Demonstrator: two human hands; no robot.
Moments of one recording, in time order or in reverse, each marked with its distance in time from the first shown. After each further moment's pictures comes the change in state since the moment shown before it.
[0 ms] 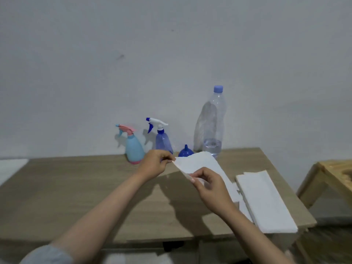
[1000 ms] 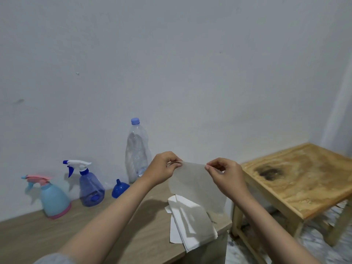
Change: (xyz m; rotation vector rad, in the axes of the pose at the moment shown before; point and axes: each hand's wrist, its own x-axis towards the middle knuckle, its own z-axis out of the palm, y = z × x) left_hand 0.084 0.214 0.118 -0.210 -0.121 0.411; right_hand -0.009 0.004 -0.249 -0.372 0.557 -0.030
